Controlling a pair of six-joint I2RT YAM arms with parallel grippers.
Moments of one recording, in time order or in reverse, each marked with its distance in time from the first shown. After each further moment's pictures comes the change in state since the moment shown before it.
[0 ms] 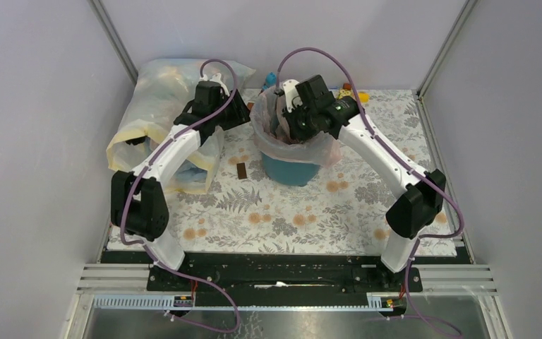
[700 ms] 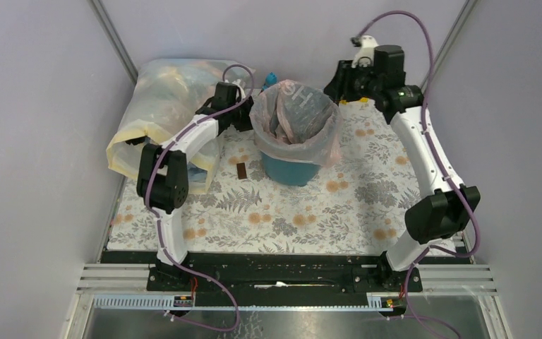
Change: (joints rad) left arm -0.014 0.330 0.185 -0.001 0.150 0.032; right arm -0.449 -0.106 -0.059 0.297 -0.268 0.249
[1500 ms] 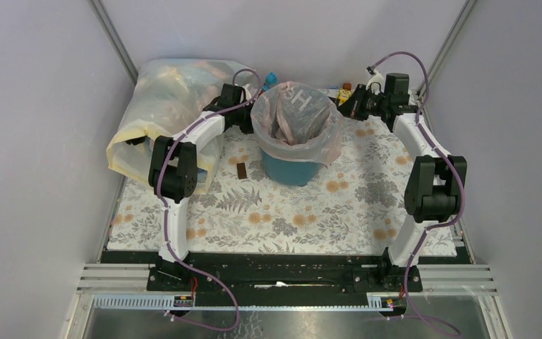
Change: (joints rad) left arm 0.004 0.129 0.133 -0.066 0.114 0.039; right arm -0.165 0.168 -0.278 0.341 -0.415 0.223
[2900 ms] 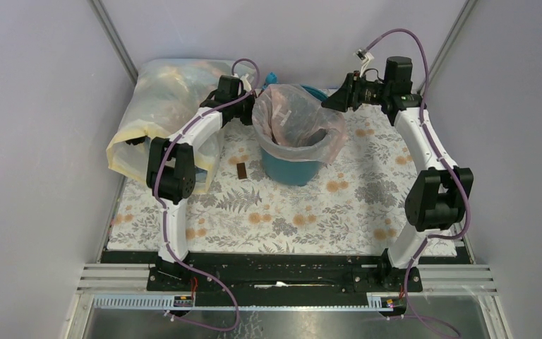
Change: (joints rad) left arm 0.005 -0.024 0.032 0.036 0.054 0.007; right arm 0.062 -0.094 0.100 -0.058 -0.262 -0.223
